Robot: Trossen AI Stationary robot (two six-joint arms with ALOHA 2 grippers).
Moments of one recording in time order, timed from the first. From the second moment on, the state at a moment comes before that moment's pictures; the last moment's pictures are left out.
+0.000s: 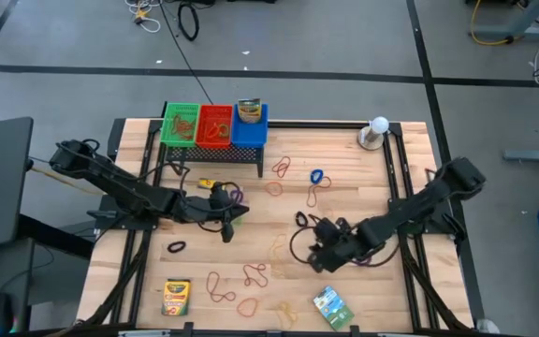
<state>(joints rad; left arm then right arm) -0.31 1.29 0.50 0.39 -0.53 -0.40 0.51 1.59 0.92 -0.47 0.43 1.20</state>
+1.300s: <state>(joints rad) -0.27 1.38 0.51 0.42 -0.49 -0.72 0.36 1.87 0.91 -0.28 0.58 1.19</state>
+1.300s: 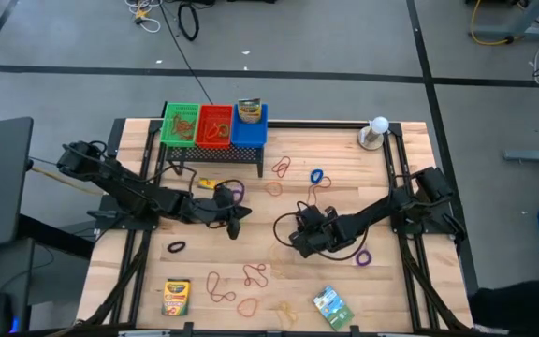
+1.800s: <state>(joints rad) -0.19 1.38 0.51 0.46 -0.28 -0.83 0.37 1.79 0.91 -0.07 0.54 0.95</state>
